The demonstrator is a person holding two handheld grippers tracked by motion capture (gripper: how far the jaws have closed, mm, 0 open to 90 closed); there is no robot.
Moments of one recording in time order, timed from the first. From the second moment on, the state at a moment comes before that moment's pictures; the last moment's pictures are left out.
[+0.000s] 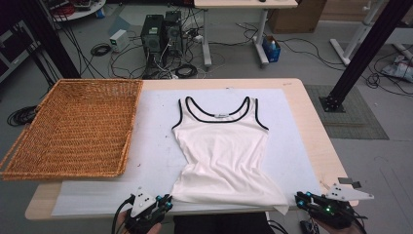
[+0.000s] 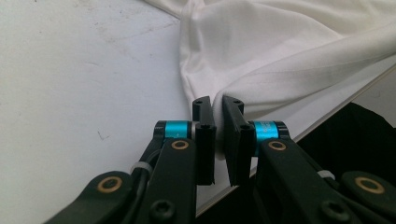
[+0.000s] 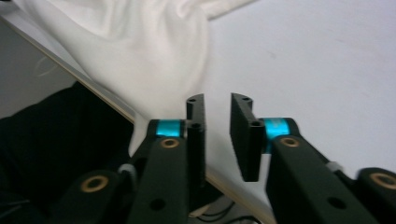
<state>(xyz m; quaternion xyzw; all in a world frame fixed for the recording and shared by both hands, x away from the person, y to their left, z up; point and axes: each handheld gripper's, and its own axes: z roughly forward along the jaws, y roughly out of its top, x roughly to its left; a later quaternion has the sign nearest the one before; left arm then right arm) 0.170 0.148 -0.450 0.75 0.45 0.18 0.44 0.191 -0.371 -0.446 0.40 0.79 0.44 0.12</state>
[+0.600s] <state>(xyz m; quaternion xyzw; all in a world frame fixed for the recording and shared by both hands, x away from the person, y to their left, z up) 0.144 0.144 -0.438 0.75 0.42 0.16 0.49 0.177 -0.345 -0.439 0.38 0.80 0.46 0.12</state>
